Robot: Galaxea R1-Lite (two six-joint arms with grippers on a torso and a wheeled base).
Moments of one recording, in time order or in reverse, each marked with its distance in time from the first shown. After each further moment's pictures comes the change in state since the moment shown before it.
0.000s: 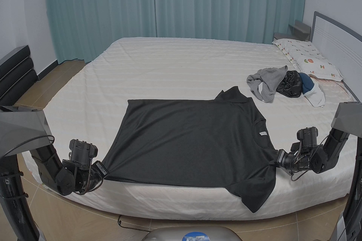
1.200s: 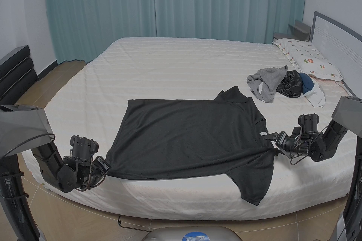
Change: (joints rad) left arm -0.004 0.005 -0.042 -0.005 -0.052 -0.073; right arm -0.030 0.019 -0.178 -0.003 -0.017 0.041
